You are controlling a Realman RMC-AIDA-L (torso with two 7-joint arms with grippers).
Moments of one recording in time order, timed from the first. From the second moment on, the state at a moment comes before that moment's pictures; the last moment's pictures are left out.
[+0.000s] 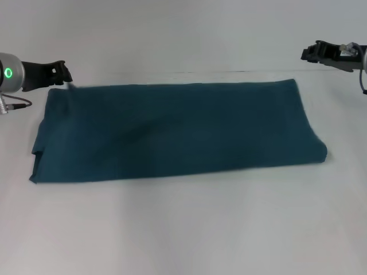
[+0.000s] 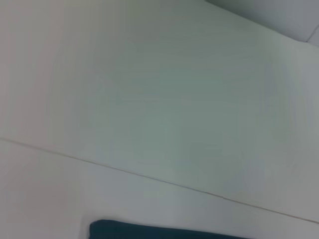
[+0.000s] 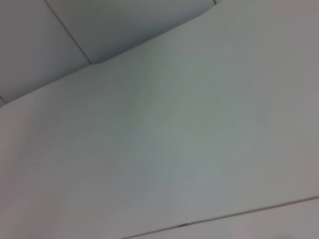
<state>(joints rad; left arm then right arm) -0.84 -2.03 0.68 0.70 2.64 0.81 -2.72 0.86 1.98 -0.71 -0.55 -2.29 -0.73 2.47</state>
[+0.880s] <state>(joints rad) -0.71 -2.01 0.64 0.82 2.37 1.03 -2.66 0.69 1.91 -0.70 -0.63 -2.10 -1.14 2.49</state>
